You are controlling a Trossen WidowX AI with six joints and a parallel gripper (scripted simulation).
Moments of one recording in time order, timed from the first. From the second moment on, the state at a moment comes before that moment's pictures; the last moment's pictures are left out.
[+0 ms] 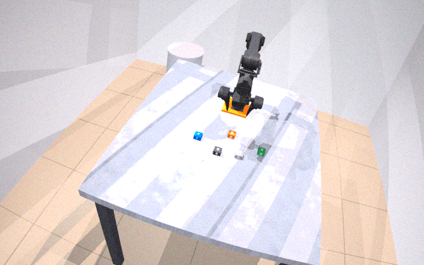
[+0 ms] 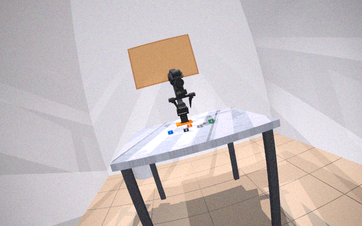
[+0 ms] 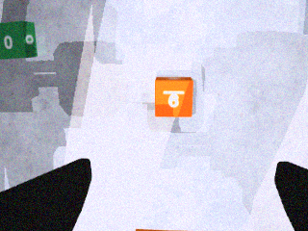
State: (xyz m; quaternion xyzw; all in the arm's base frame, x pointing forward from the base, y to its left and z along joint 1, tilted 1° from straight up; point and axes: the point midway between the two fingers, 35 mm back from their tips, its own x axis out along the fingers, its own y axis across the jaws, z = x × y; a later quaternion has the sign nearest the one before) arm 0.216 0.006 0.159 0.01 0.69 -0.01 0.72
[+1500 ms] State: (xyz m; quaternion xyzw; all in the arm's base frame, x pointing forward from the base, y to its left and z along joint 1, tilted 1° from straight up) arm 0.311 0.112 0.168 0.01 0.69 0.00 0.73
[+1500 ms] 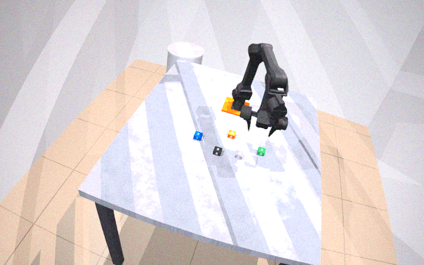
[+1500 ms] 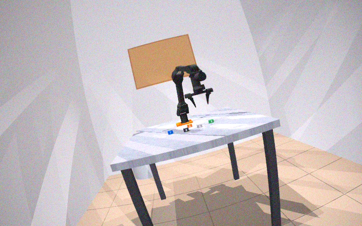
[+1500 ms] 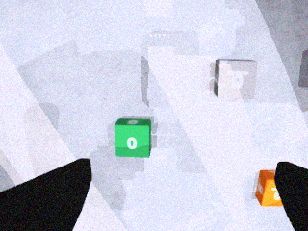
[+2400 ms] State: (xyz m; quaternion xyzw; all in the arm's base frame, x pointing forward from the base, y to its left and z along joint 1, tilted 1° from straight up) arm 0.343 0.040 0.167 0.00 0.69 0.00 0.73
